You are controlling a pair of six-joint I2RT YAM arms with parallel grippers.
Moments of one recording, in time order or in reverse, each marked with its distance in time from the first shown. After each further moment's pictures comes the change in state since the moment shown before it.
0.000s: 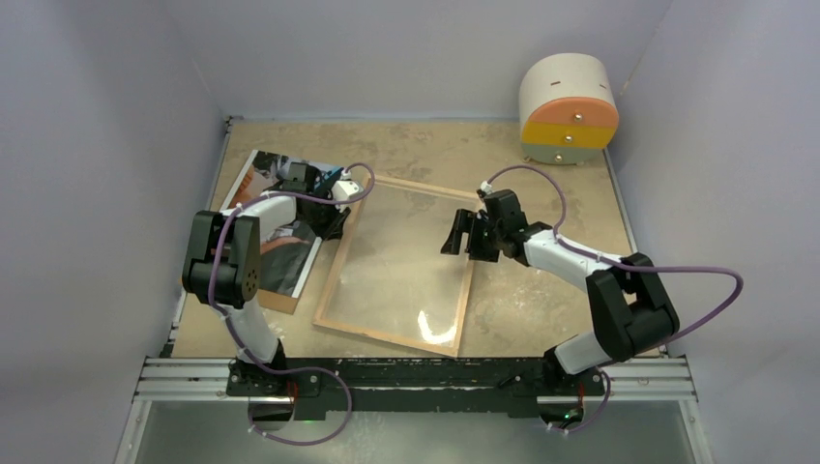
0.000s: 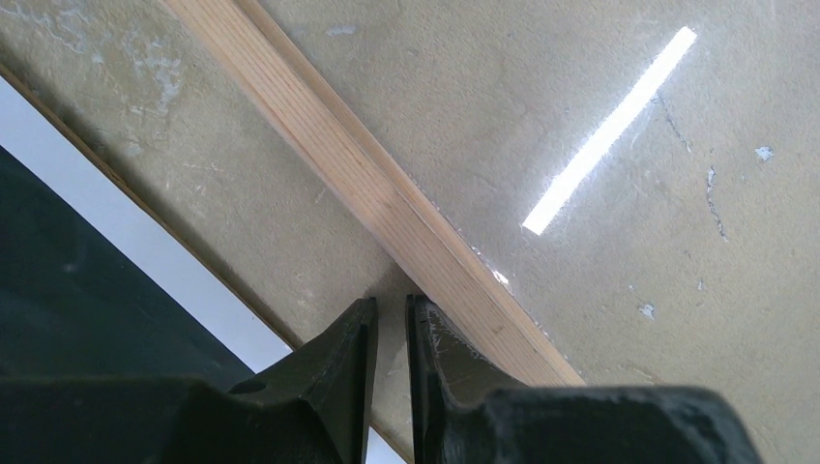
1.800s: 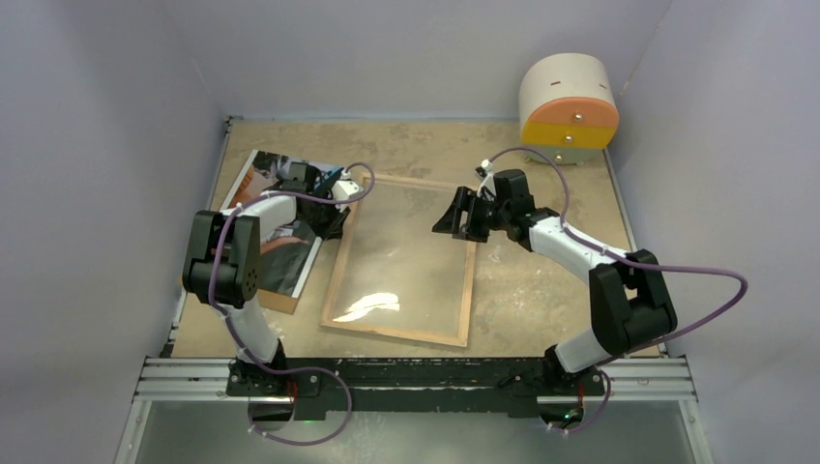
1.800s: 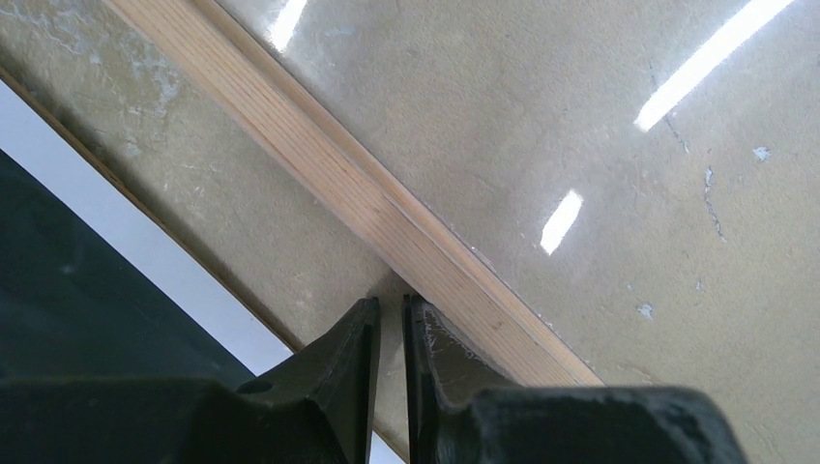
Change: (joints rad) left arm 0.000 0.001 0.003 -0.005 0.005 0.000; right arm -0.054 0.037 0.145 0.010 -0.227 0.020
